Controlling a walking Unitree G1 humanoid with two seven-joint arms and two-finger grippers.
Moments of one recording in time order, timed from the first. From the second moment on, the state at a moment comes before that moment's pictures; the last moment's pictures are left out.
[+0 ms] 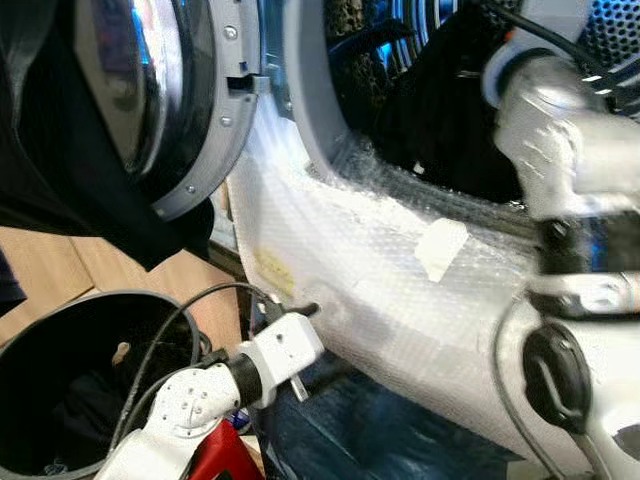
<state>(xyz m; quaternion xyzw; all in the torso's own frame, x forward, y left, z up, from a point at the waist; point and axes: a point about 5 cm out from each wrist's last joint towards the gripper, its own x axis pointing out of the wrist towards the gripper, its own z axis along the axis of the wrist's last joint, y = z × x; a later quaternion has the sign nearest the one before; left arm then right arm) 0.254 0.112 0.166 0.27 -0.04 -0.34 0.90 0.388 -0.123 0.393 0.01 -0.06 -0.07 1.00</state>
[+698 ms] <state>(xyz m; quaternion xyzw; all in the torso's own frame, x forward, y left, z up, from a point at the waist) 0.272 0.147 0.163 0.26 -0.02 -0.14 0.95 0.333 -0.157 0.324 0.00 0.15 -0.16 0.97</state>
